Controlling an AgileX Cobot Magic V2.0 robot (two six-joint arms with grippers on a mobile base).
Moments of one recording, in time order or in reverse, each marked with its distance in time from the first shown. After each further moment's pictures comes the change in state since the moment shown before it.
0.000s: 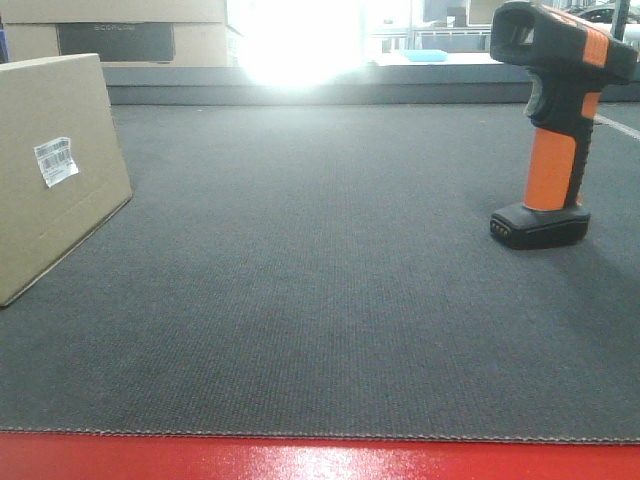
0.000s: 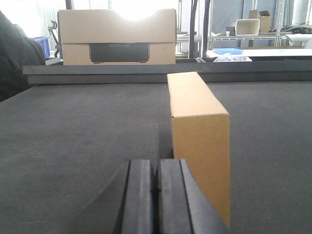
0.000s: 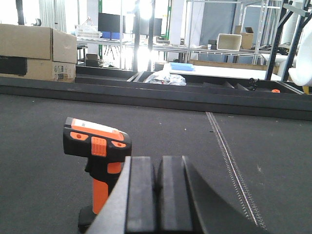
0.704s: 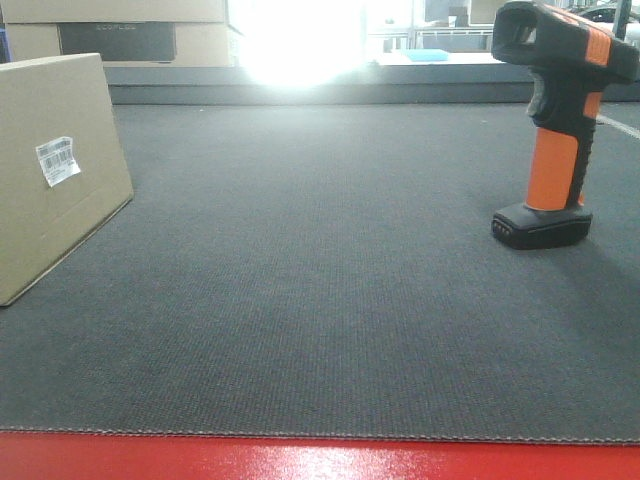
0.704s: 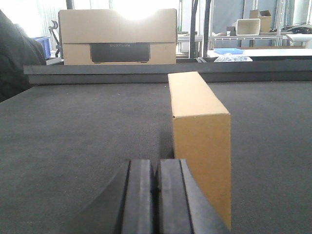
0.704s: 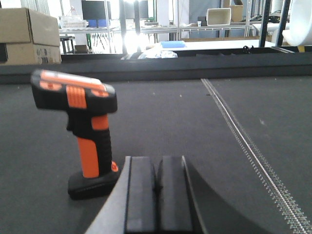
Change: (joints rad) left arm 0.000 0.000 0.000 0.000 0.000 0.000; right arm 0.000 -0.045 0.309 -0.177 -0.211 0.266
